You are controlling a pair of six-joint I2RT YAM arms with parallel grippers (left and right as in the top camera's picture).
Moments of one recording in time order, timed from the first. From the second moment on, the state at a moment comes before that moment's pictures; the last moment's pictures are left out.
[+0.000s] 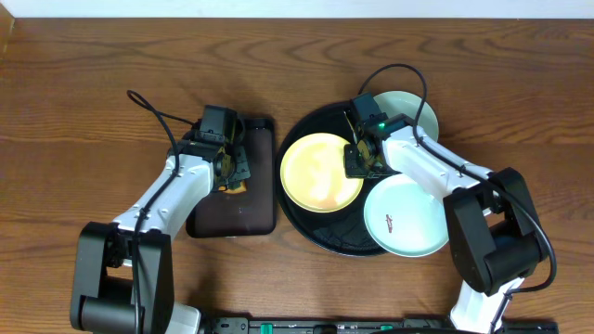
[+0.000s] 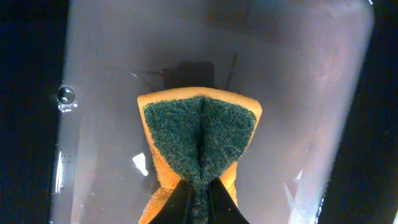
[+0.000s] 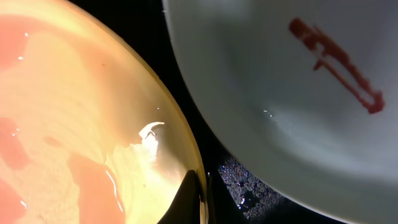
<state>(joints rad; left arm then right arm) -0.18 1.64 0.95 -0.56 -0.03 -0.41 0.46 1.95 1.27 -0.71 0.01 0.42</state>
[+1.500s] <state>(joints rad) -0.18 1.64 0.95 -0.56 -0.03 -0.38 0.74 1.52 1.27 -0.63 0.88 0.06</state>
